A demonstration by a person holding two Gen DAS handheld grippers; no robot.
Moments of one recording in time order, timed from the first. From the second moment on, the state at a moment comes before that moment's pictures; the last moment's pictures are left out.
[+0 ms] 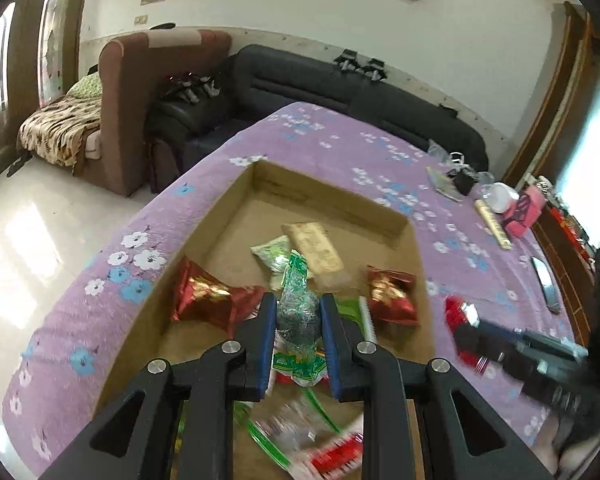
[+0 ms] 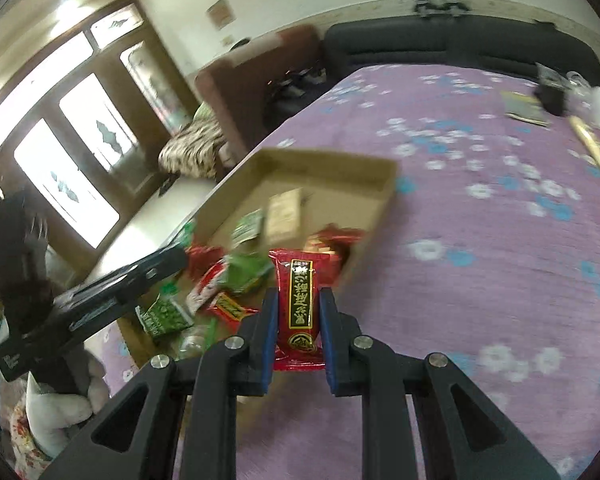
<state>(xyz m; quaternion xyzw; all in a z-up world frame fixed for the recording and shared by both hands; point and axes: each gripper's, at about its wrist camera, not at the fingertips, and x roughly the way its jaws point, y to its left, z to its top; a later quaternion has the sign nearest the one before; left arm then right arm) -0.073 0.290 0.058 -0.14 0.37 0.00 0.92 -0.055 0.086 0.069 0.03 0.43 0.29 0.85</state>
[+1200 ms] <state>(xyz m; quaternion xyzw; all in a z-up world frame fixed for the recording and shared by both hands) -0.178 0.242 0.112 -0.03 0.26 0.19 0.95 -0.138 0.060 0.069 0.05 0.38 0.26 0.88</state>
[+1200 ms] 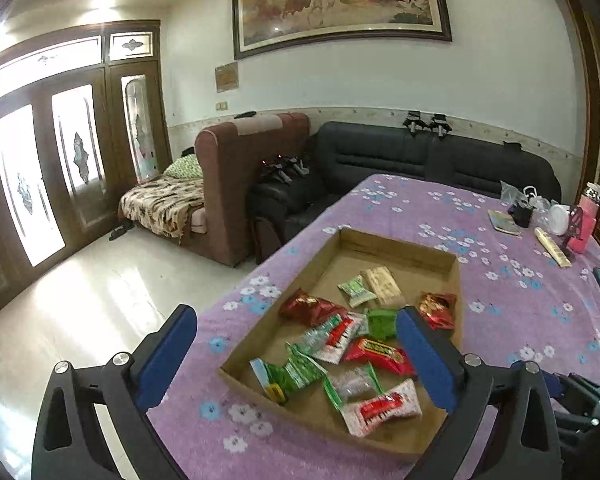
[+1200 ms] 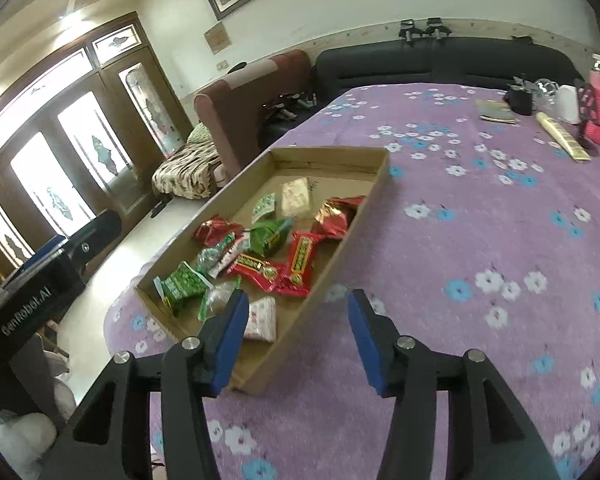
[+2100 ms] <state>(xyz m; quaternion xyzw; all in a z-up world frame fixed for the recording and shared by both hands) -0.211 0.199 0.122 -0.02 0.23 0.16 0.96 -0.182 0.034 0.074 0.04 0.35 0.24 0.90</state>
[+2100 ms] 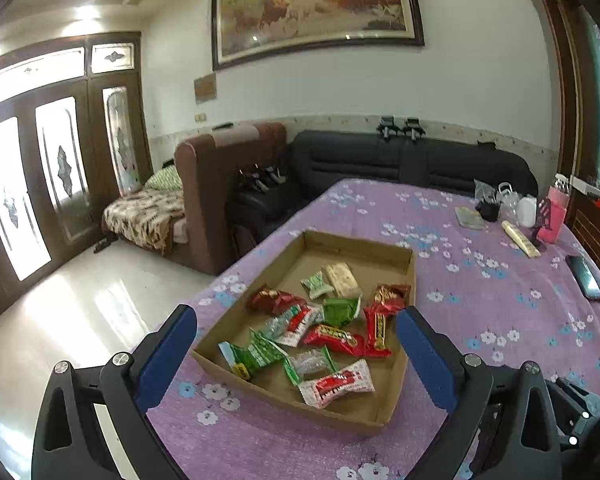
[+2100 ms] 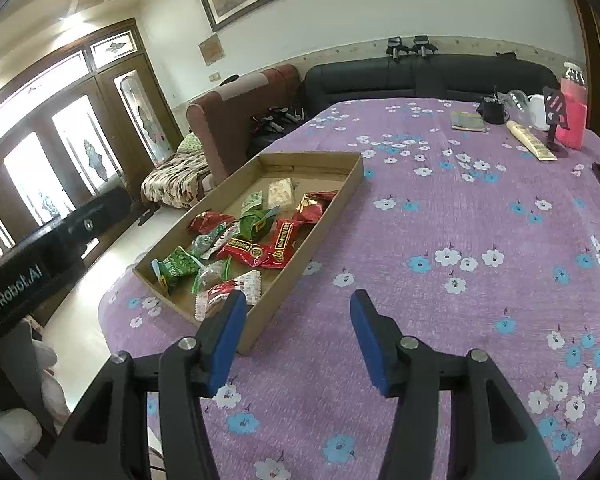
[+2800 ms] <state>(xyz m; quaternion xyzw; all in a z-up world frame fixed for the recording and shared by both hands) -0.243 0.220 0.120 -0.08 0.18 0.22 0.95 -0.207 0.051 0.075 0.00 0.33 0.27 0.90</state>
